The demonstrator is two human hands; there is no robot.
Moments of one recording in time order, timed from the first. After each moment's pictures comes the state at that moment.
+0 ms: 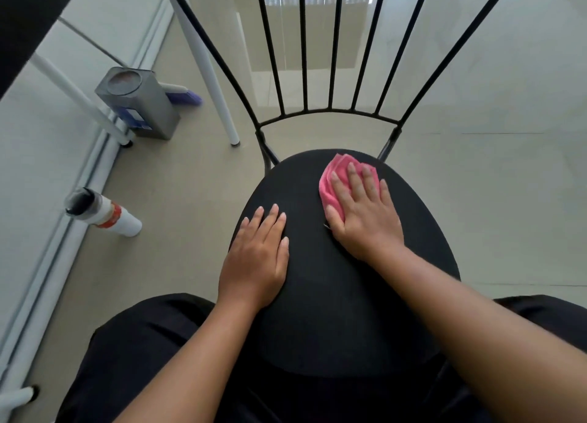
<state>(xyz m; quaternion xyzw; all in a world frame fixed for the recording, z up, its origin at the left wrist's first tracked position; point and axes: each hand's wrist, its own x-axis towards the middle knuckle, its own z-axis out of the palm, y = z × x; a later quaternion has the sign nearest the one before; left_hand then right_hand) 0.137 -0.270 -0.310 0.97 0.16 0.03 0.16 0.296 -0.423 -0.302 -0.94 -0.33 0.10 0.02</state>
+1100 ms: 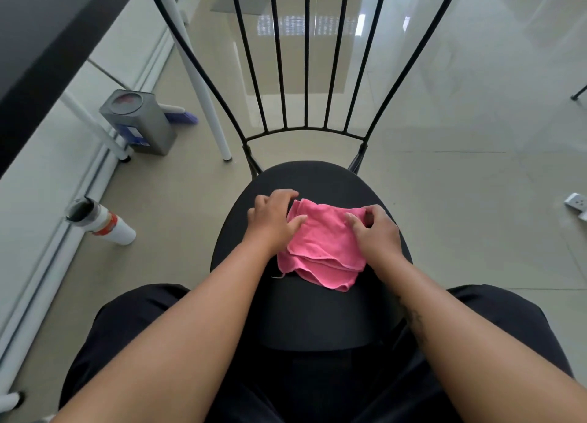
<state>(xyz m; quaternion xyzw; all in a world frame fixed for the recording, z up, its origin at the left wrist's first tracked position) 0.211 -0.298 -0.271 0.93 0.22 -0.01 0.29 0.281 -0.487 -0.273 -0.90 -0.01 0.15 0.41</state>
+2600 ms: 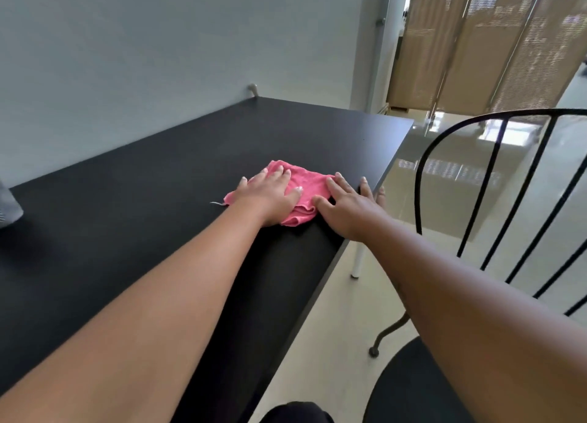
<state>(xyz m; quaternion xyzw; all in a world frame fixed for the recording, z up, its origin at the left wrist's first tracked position) 0.093 0.019 -0.019 0.90 0.43 0.00 0.06 0.220 -0.102 -0.026 -0.85 -0.50 0.10 0.12</state>
